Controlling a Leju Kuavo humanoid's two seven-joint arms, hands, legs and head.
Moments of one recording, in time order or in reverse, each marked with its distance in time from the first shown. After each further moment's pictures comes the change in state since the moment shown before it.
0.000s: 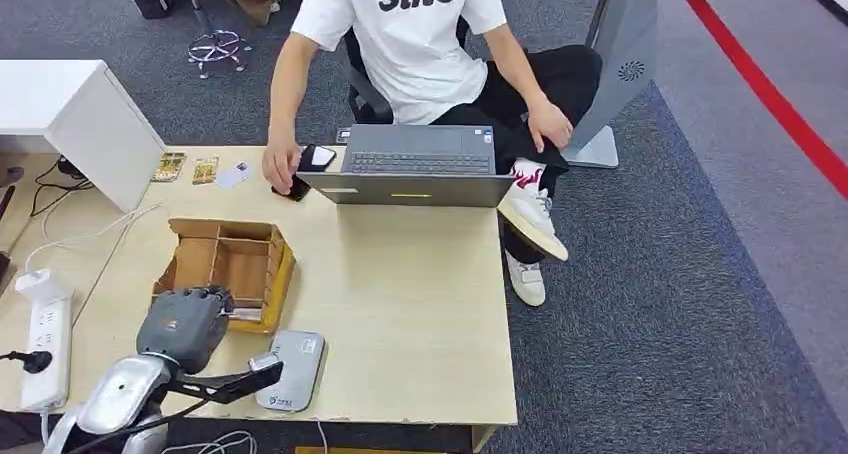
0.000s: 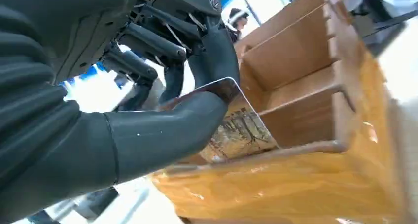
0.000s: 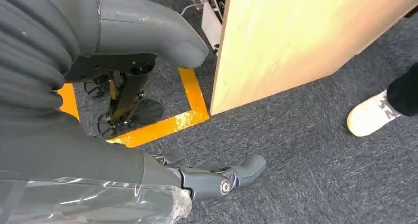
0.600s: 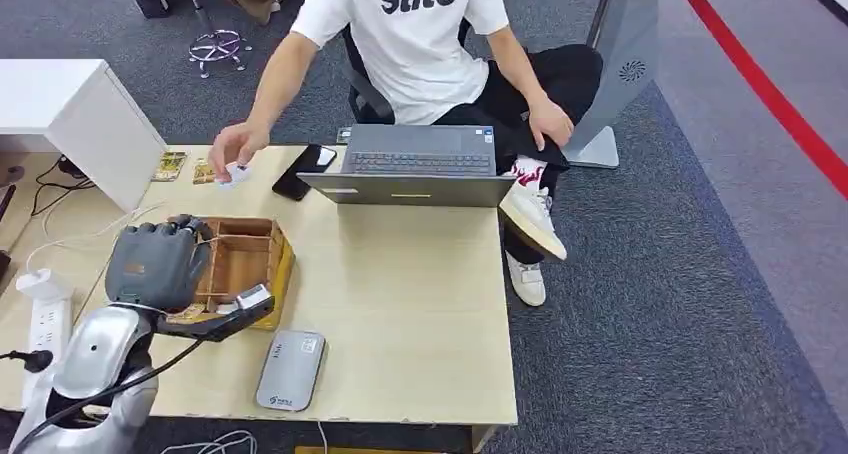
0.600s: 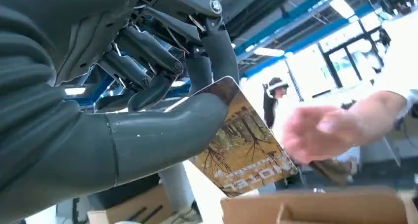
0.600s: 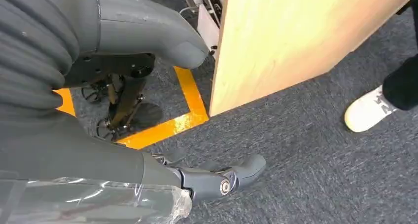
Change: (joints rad) left arm -0.157 -0.018 0.026 -0.096 0.030 0.118 0.002; right arm 0.034 0.000 0.036 -0.007 -0.057 -0.032 -0.005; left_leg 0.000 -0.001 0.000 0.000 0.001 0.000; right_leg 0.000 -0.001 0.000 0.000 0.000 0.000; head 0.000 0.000
